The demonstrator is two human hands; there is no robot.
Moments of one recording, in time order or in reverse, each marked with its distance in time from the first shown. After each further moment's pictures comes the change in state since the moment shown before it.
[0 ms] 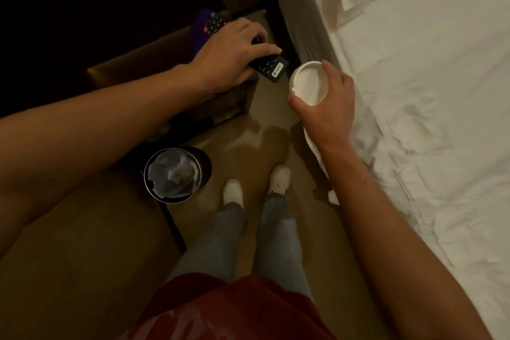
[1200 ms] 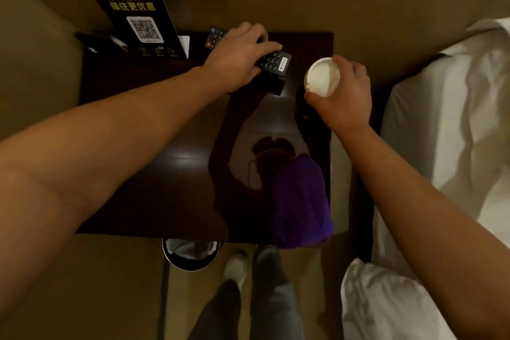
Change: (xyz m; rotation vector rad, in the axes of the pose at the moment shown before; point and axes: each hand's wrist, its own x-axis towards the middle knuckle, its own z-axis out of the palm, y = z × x) left_hand 0.018 -0.342 -0.014 -0.023 -0.003 -0.607; right_hand 0.311 -0.220 0.229 -0.159 -0.383 -0.462
